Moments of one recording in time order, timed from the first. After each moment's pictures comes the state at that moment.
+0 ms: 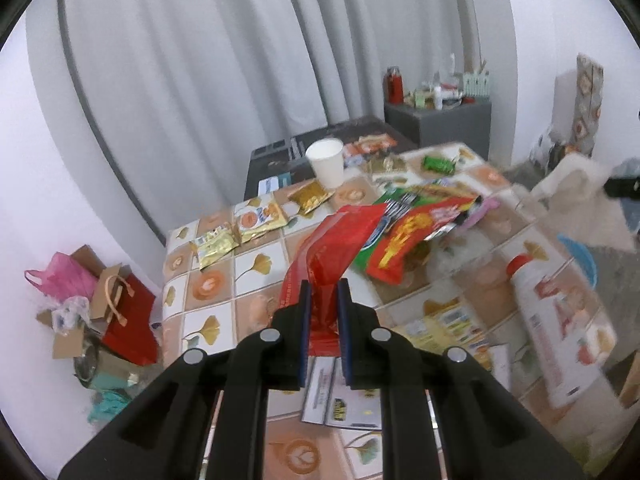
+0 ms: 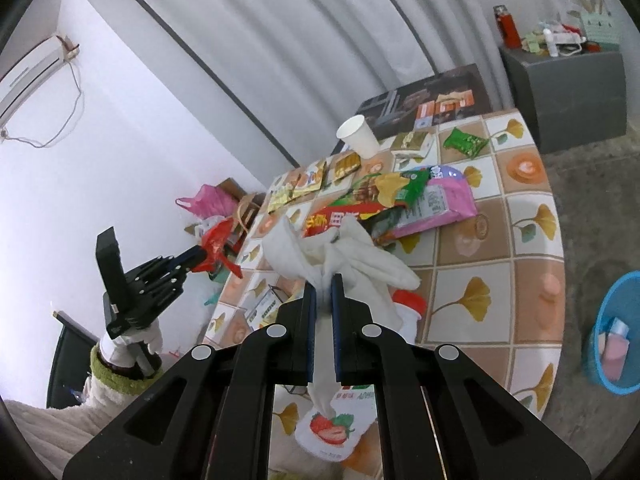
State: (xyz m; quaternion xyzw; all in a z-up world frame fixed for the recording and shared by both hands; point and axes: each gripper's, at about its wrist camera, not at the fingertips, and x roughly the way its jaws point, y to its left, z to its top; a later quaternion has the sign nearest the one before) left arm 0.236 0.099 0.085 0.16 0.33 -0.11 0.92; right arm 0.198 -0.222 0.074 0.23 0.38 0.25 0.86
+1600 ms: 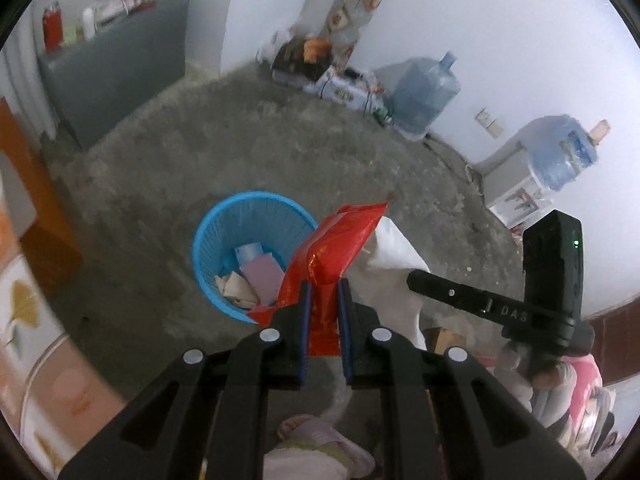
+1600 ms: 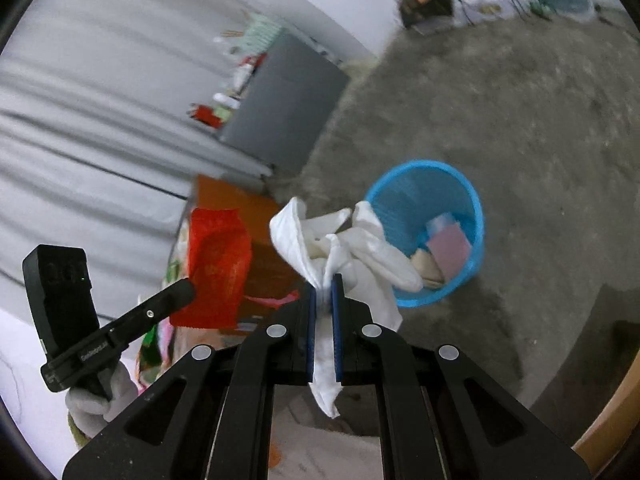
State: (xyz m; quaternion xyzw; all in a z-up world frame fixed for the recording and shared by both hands) left arm 0.253 -0.453 -0.045 0.16 0.53 -0.50 0.67; right arm 0.063 -0.546 -0.090 0.52 0.33 -0.12 0.78
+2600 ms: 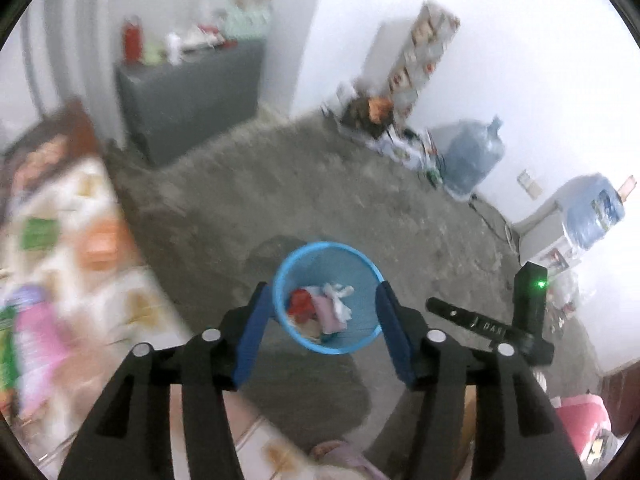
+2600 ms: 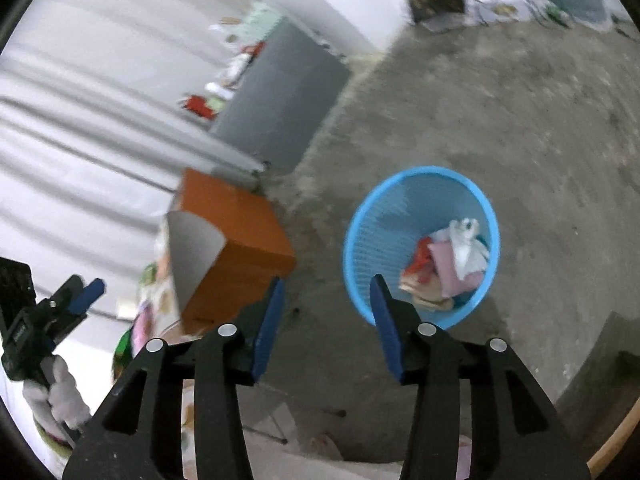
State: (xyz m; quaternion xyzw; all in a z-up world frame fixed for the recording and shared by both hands) left arm 0.305 -0.339 0.045 0.10 0.46 -0.42 0.77; right arm 0.087 -0.546 -0.100 0.48 0.33 -0.10 0.80
